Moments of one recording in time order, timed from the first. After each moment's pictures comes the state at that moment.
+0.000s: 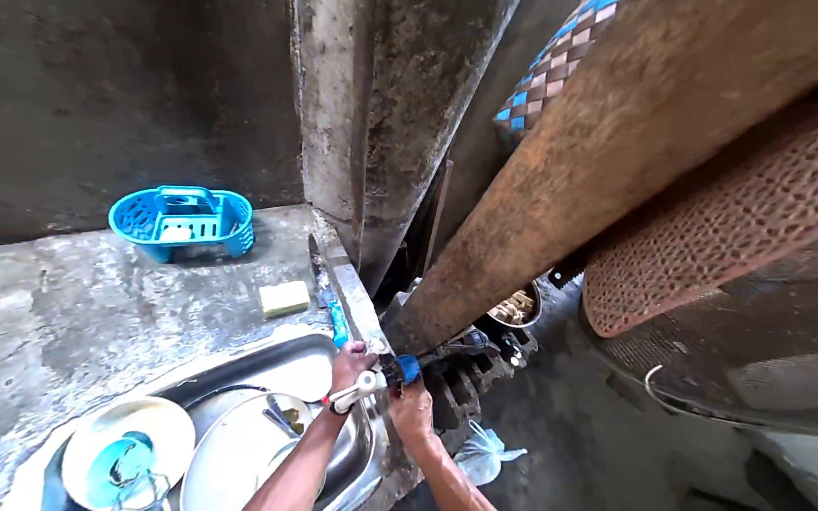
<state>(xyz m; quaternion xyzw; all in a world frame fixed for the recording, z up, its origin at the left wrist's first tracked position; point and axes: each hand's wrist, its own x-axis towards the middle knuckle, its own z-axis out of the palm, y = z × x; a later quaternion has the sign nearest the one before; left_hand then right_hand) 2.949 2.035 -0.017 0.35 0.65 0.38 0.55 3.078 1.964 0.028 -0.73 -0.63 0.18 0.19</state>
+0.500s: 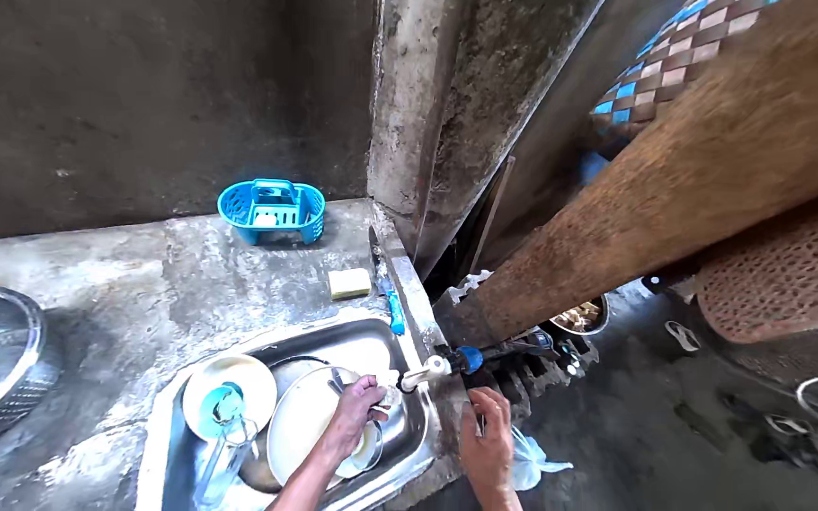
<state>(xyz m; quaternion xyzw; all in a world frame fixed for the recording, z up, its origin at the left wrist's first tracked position) 2.856 1.928 -0.005 0.18 0.50 0.45 0.72 3.082 1.905 0.057 -0.58 -0.66 0.06 0.47</state>
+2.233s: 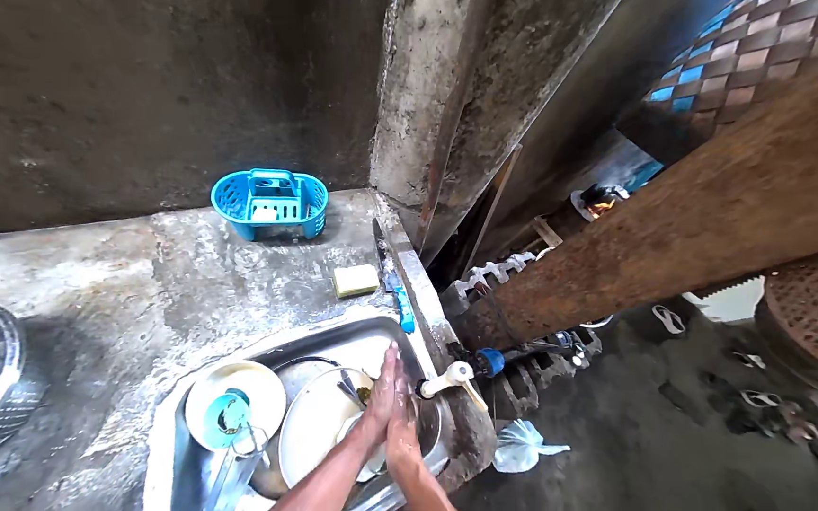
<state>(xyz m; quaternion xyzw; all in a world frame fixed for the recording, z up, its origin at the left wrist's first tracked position) 2.878 1.954 0.023 0.29 0.51 0.47 0.66 2.918 1.906 0.031 -0.64 -0.34 0.55 0.42</state>
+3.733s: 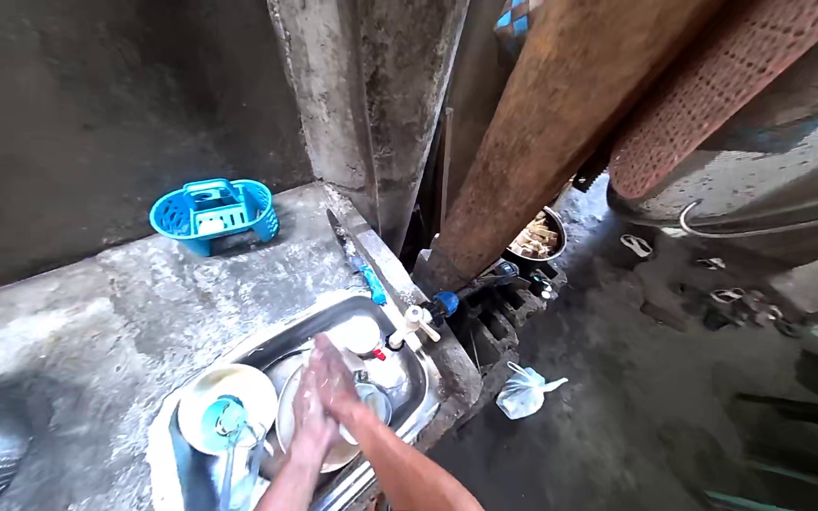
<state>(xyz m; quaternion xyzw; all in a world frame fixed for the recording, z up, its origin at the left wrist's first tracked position) 2.824 1.899 0.073 0.05 0.56 0.54 0.62 2.860 1.928 0.030 -0.58 -0.56 0.51 0.30</state>
